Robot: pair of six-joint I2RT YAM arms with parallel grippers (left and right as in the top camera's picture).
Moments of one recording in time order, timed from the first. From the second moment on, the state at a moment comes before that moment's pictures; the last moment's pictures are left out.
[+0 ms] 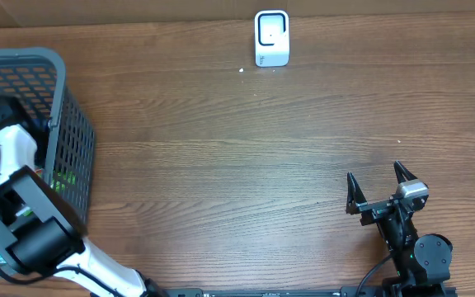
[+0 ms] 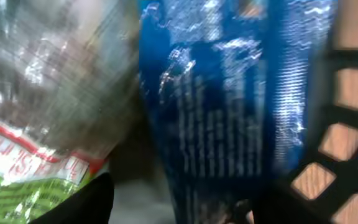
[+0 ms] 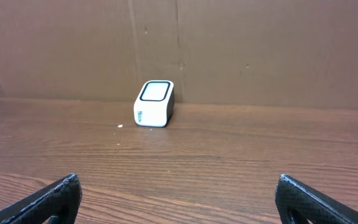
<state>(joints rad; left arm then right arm) 0.63 1.98 1.43 -0.81 0.23 -0.63 0.12 0.01 0.02 -0.02 -0.13 0.07</state>
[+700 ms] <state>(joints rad) 0.65 1.98 1.52 -0.75 0.24 -0.64 0.12 0.01 0.02 -0.02 -0.13 0.07</state>
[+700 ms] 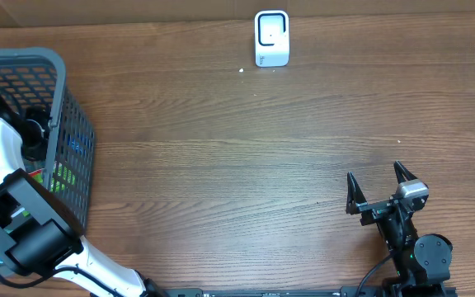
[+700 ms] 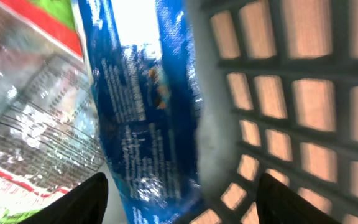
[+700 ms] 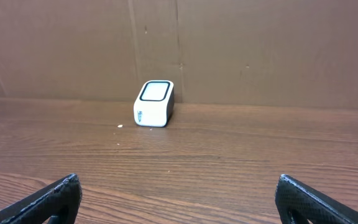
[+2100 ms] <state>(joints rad) 0.64 1.79 1.74 -1.07 0.09 -0.38 0.12 0.01 0.02 -0.02 -0.13 0.07</state>
